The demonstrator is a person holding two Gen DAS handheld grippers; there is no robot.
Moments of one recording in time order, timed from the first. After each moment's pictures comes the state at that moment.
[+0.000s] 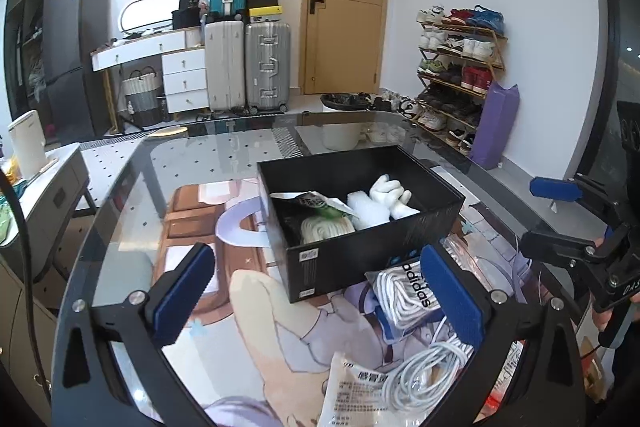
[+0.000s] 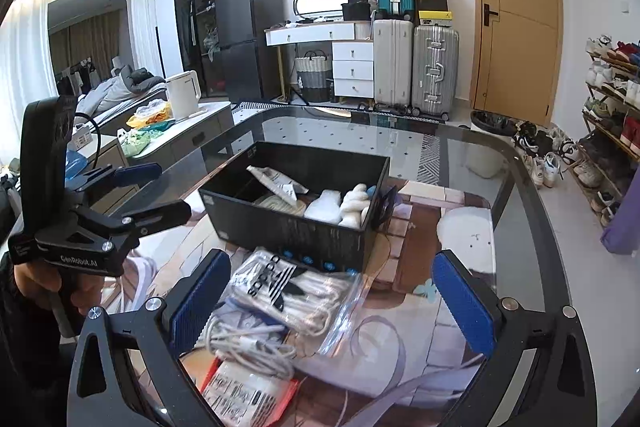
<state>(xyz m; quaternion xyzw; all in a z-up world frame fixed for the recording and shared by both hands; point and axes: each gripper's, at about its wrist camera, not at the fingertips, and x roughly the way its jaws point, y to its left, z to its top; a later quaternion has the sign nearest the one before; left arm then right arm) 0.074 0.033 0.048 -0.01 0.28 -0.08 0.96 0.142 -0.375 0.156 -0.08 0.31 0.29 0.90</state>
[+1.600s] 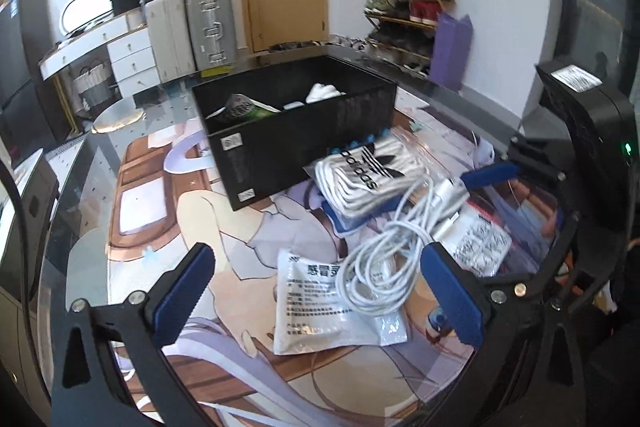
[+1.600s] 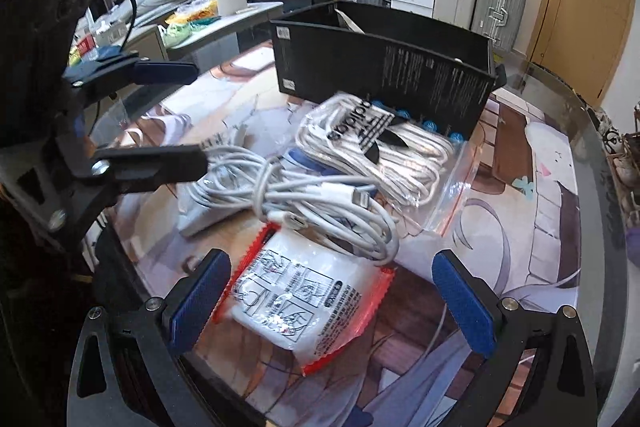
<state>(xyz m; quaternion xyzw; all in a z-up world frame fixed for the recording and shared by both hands) 0.033 0.002 0.009 0.07 0.36 -0.17 0.92 0.104 -0.337 0.068 -0.18 0.43 0.35 0.81</state>
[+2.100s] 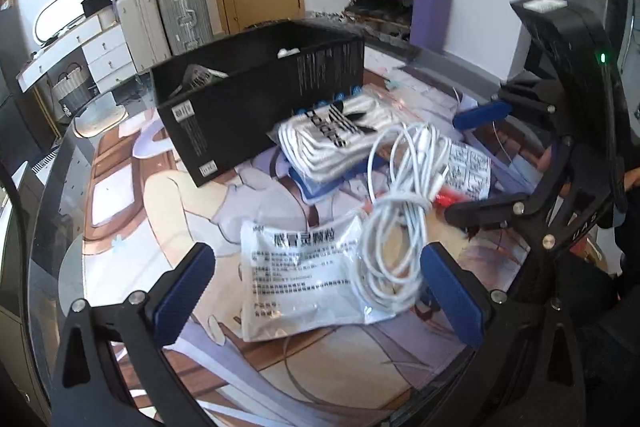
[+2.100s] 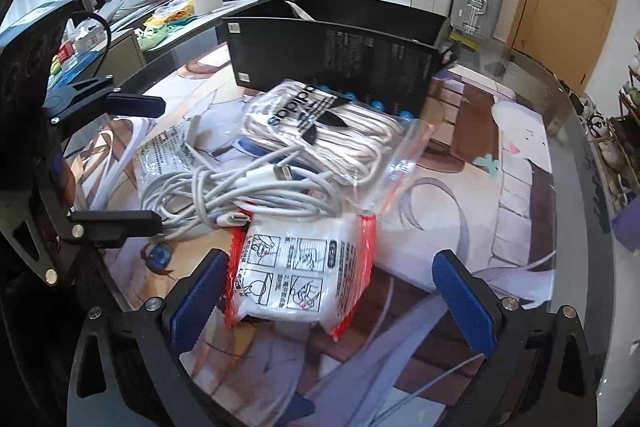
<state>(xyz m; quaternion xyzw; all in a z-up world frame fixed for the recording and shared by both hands) 0.030 -0.016 -0.005 0.10 0.39 -0.20 0.90 0.120 -0.363 0.067 -0.18 0.44 0.32 0.82</state>
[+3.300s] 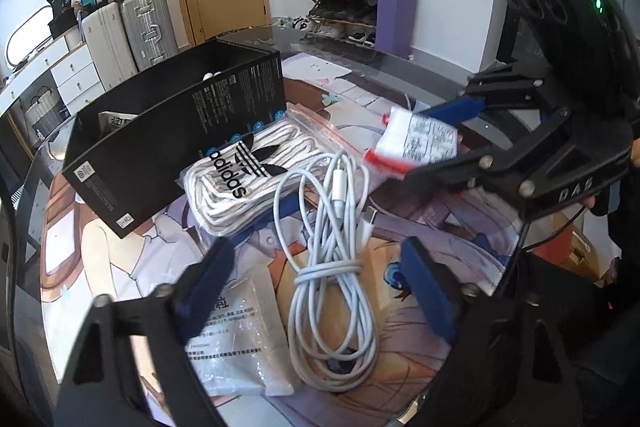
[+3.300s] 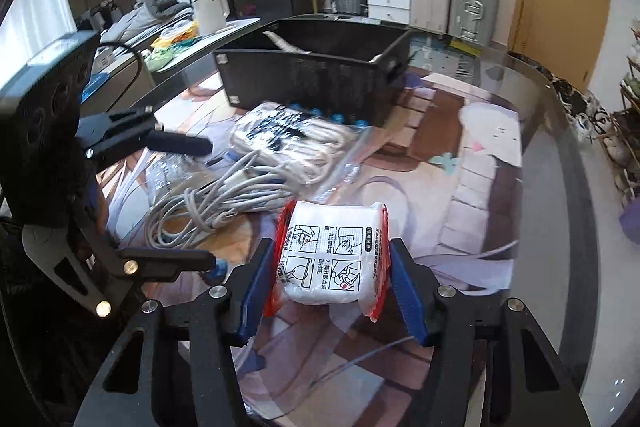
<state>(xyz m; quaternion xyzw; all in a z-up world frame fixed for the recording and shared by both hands) 0.042 -0.077 -0.006 0.12 0.38 -0.25 0.88 0.122 -0.411 0.090 -0.14 0.42 0.34 0.83</state>
